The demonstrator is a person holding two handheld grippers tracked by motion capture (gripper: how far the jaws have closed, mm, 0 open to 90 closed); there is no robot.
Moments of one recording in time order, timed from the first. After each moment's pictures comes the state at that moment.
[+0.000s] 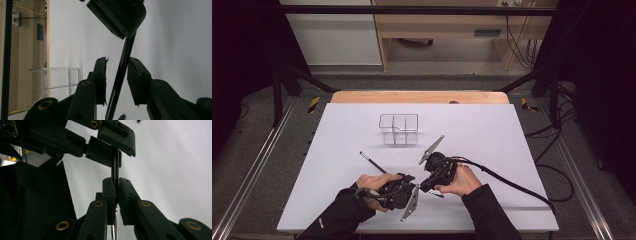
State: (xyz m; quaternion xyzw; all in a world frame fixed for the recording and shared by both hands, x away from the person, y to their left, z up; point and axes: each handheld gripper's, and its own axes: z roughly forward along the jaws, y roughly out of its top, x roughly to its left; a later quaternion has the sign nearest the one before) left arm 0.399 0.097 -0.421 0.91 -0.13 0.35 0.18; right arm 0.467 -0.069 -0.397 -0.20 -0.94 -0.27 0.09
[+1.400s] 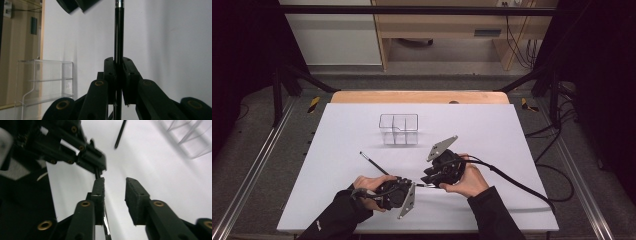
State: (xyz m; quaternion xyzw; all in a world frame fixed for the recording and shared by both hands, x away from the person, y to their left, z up) left arm 0.401 0.106 -0.420 0.92 -0.09 0.33 0.19; right arm 0.455 -0.086 -0.375 -0.19 -0.92 -0.34 -0.03
